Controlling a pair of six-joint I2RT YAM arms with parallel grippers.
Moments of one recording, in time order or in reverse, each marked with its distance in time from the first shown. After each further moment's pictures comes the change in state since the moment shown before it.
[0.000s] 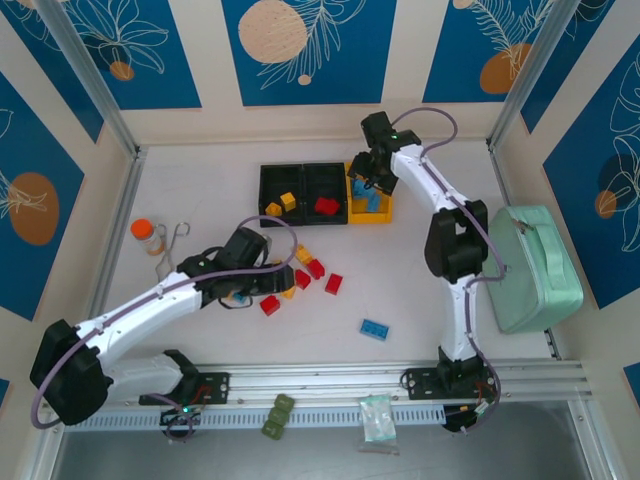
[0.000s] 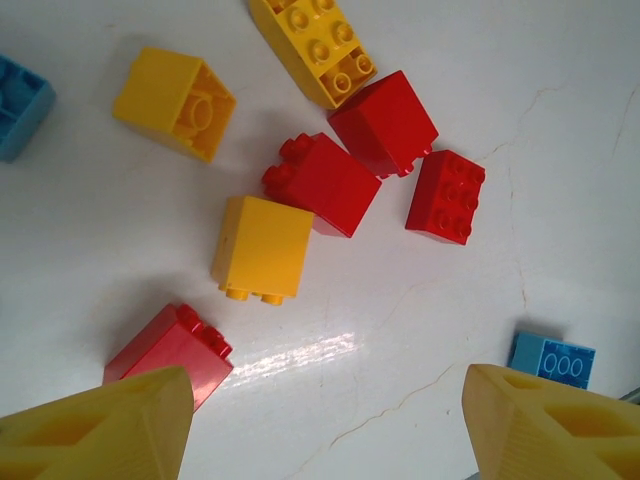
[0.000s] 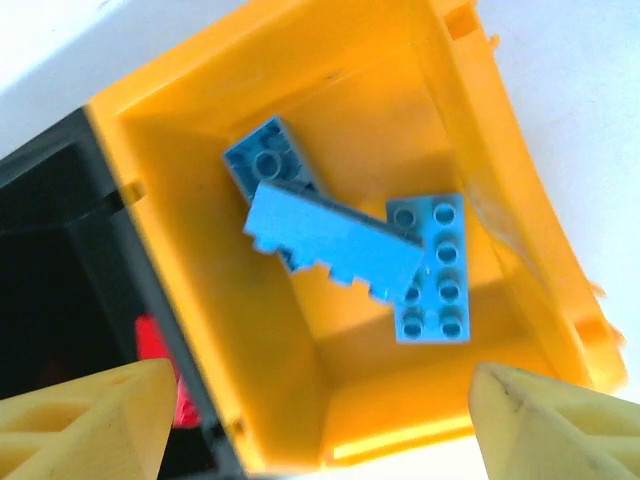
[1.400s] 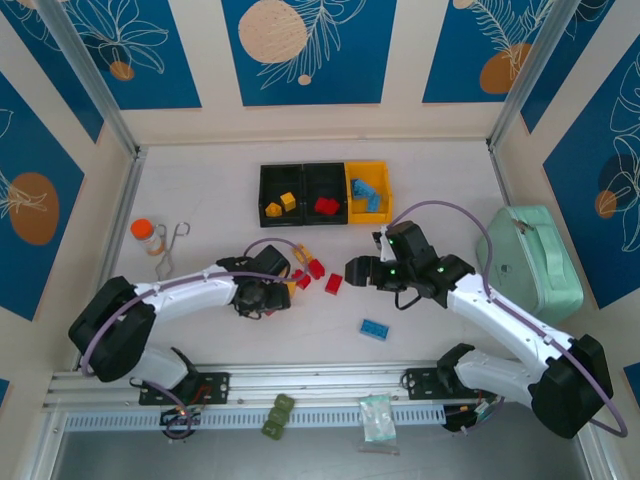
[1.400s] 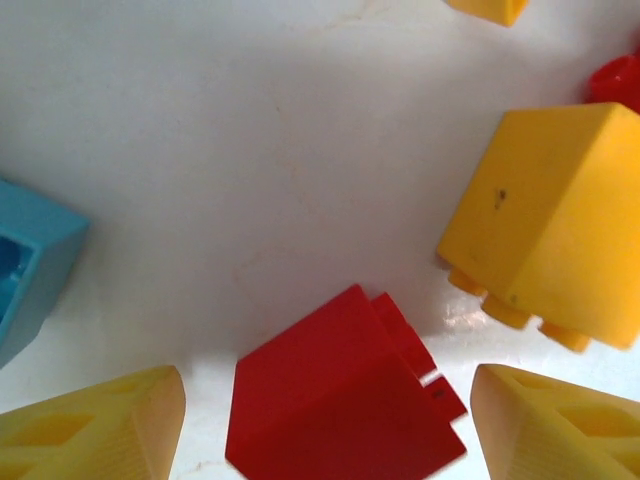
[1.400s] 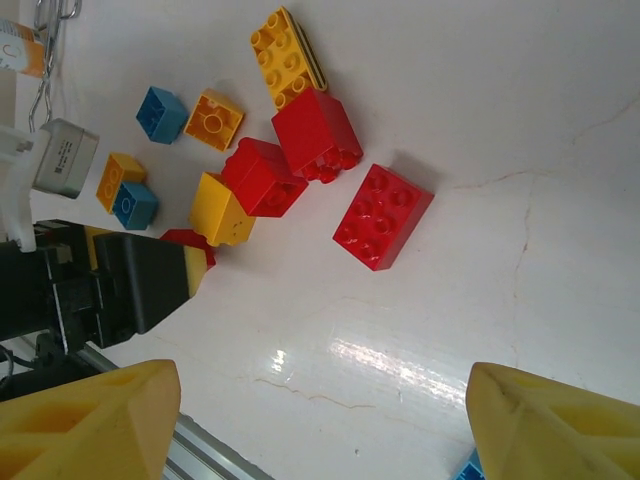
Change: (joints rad) left arm -0.066 0.296 -0.041 -0.024 -0.170 -0.128; right arm 0.267 -1.067 -1.258 0.438 -0.317 -0.076
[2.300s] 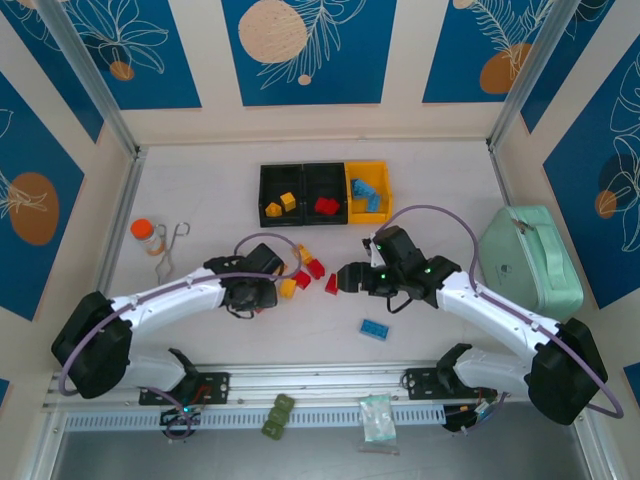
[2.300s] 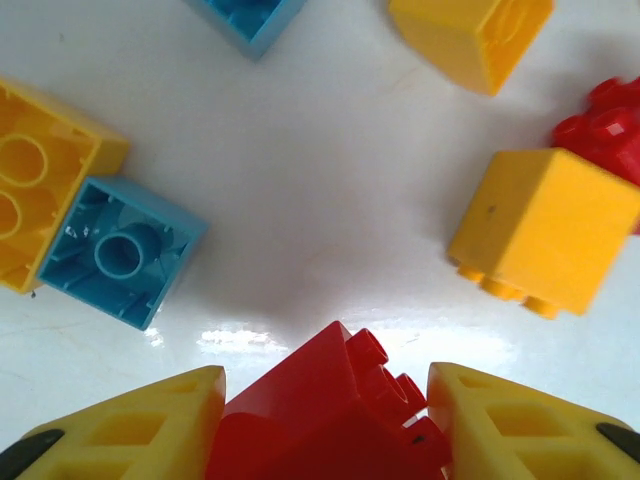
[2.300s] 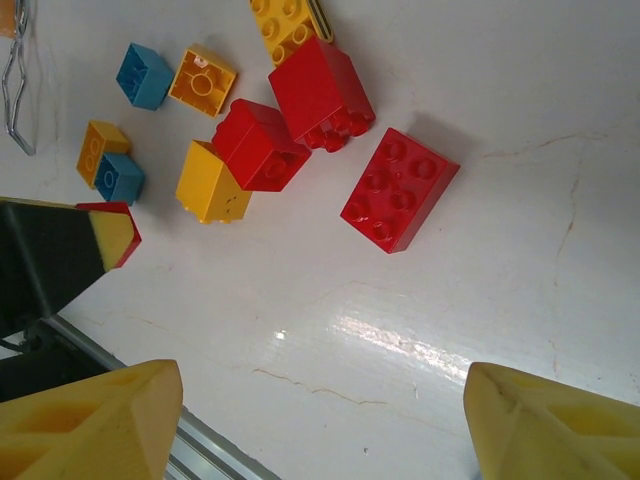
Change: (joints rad) left arm 0.000 -0.122 0.056 -0.135 -0.088 0.023; right arm 0.061 0.068 -0.015 0.043 0.008 0.035
